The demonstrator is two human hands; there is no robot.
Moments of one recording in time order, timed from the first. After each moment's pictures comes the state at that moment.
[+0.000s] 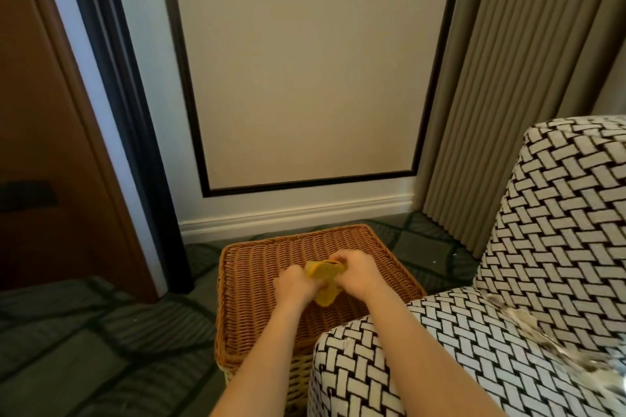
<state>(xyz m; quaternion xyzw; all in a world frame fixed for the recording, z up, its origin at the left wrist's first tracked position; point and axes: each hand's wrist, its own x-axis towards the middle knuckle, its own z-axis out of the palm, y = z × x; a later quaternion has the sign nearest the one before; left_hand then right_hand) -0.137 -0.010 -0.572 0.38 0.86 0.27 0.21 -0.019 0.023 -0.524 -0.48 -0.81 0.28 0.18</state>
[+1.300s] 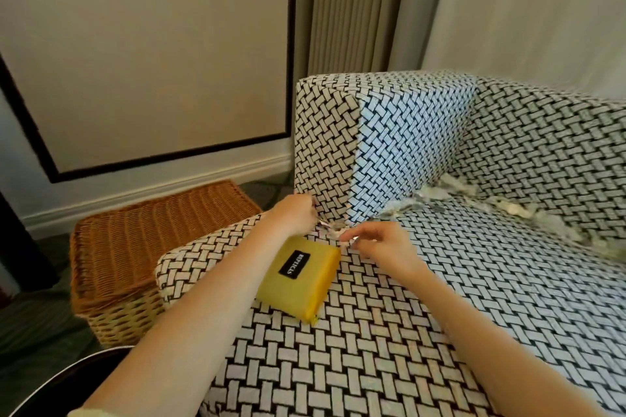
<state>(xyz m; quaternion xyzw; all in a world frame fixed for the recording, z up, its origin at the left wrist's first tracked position) 0.112 -0.068 -0.444 0.73 0.65 0.13 0.17 0.278 -0.114 -0.464 -0.53 -0.70 0.34 0.35</state>
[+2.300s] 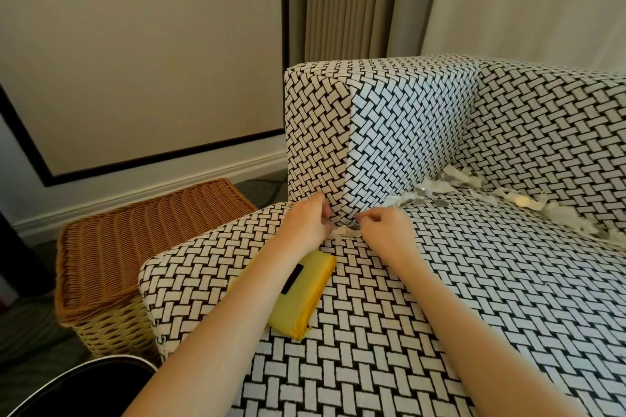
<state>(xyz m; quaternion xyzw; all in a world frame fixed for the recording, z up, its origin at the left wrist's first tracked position) 0.140 -0.071 -0.468 0.72 0.62 0.25 0.17 0.279 -0.075 -0.477 -0.65 -0.63 0.21 0.36</state>
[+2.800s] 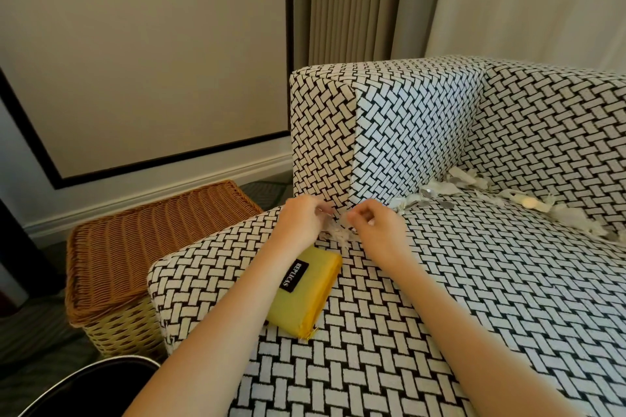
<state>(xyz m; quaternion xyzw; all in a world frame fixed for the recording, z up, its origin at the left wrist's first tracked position) 0.127 -0.070 -0.463 0.70 0.63 0.30 0.17 0.261 -0.084 -0.470 -0.58 -0.64 0.27 0.42</state>
